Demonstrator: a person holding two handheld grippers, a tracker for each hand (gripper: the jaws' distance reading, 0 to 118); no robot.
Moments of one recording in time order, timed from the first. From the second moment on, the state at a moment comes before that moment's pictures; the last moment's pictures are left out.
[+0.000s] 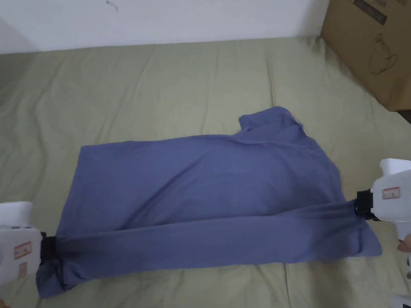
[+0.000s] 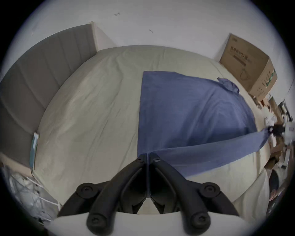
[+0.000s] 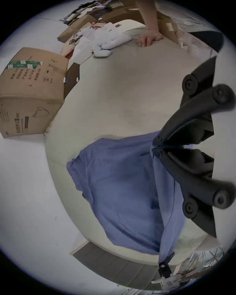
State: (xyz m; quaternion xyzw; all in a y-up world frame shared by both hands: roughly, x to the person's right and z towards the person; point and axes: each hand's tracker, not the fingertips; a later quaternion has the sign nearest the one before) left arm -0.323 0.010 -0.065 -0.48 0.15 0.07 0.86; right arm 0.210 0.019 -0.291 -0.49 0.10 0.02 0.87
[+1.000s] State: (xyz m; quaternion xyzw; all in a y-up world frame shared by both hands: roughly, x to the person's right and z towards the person) left arm -0.322 -0.065 -0.017 -0.48 0.21 0.17 0.84; right arm 0.224 -0.020 -0.199 -0.51 0.11 0.01 0.85
